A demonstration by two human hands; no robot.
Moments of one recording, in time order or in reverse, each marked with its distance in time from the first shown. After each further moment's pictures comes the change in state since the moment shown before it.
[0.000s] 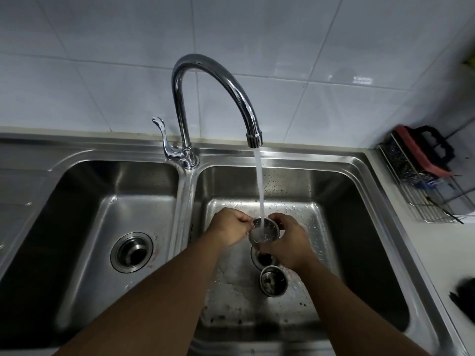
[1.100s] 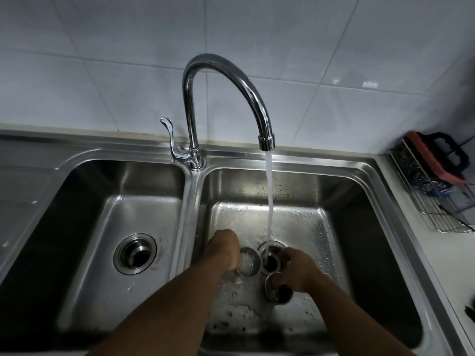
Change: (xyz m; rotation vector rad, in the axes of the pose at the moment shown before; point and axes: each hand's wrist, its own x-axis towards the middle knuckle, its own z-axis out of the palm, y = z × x) left_hand -0.008 -0.035 0.006 0.601 0.028 -0.094; right_hand -0.008 0.030 0.006 -0.359 -0.396 0.279
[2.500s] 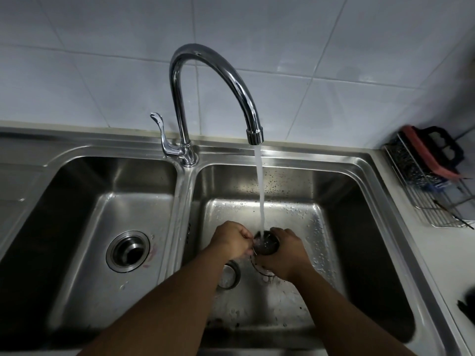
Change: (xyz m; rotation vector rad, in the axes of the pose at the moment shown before) left_hand 0.010 0.019 0.013 -0.597 -0.076 -0.008; right_hand 0.002 -0.016 0.001 0.097 0.297 -0.170
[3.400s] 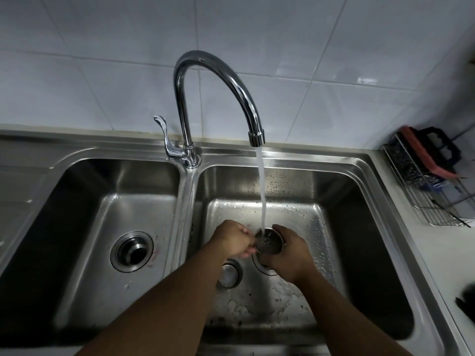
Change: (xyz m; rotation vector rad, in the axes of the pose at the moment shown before) left_hand -0.007 0.009 -0.007 -0.148 -0.056 -0.075; right_hand -0.016 -0.004 -0.008 0.209 0.063 -0.032
